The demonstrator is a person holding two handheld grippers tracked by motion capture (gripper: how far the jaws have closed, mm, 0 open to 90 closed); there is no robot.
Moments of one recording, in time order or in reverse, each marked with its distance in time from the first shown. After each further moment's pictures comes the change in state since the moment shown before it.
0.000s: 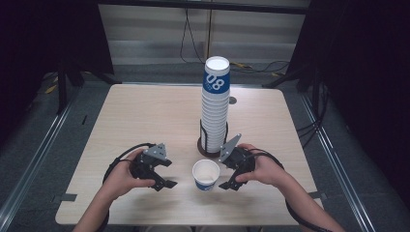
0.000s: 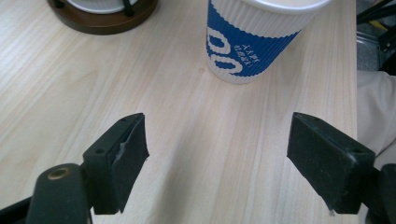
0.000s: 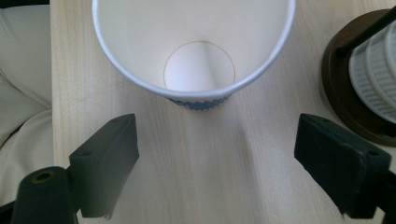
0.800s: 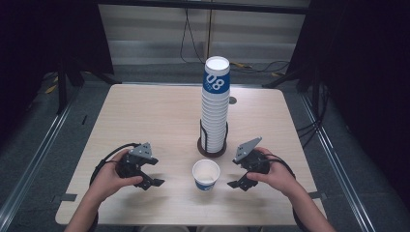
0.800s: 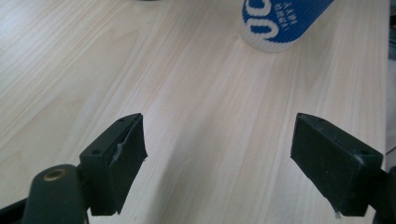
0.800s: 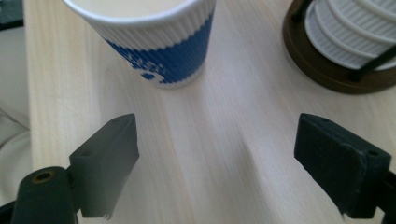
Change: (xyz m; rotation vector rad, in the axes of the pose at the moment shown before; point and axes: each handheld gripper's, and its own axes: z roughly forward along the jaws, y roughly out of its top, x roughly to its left) left arm 0.012 -0.031 -0.017 0.007 0.074 -0.051; right arm -0.001 -0.044 -0.008 -0.112 -0.084 0.121
